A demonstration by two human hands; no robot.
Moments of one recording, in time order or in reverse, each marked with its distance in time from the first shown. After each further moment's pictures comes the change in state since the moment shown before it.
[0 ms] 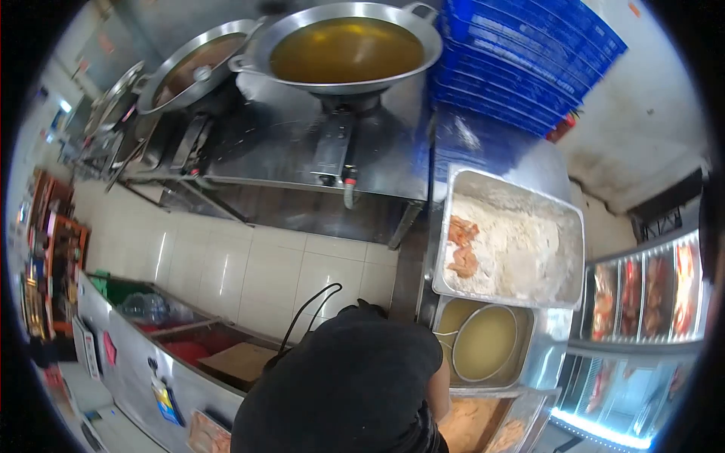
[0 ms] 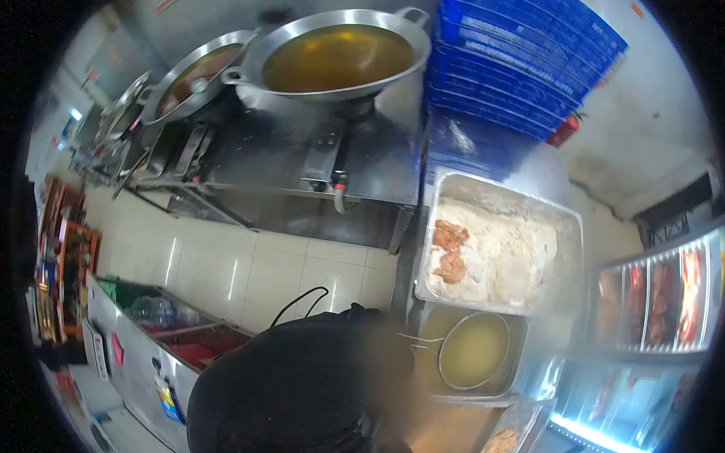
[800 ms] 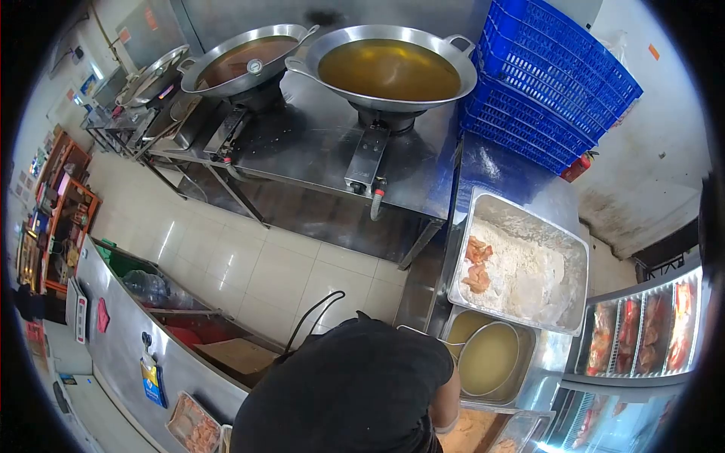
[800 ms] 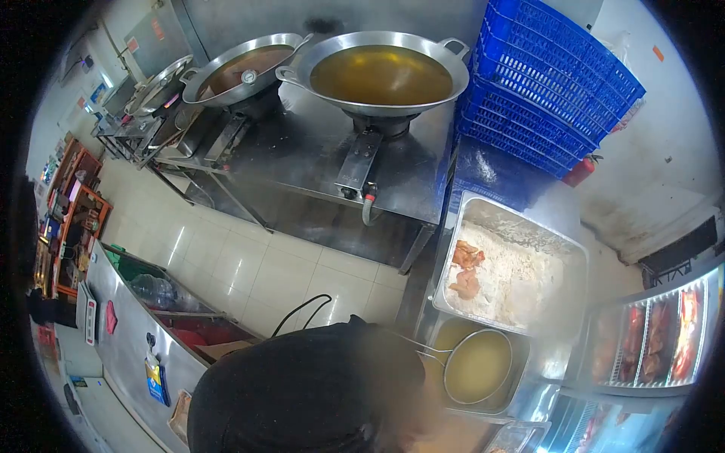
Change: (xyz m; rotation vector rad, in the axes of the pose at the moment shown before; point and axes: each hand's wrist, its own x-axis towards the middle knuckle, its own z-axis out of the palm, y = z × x) left_hand -0.002 -0.020 0.011 -0.020 0.031 -0.115; right_hand 0.025 -0.024 -0.005 -0.053 -0.054 -0.128
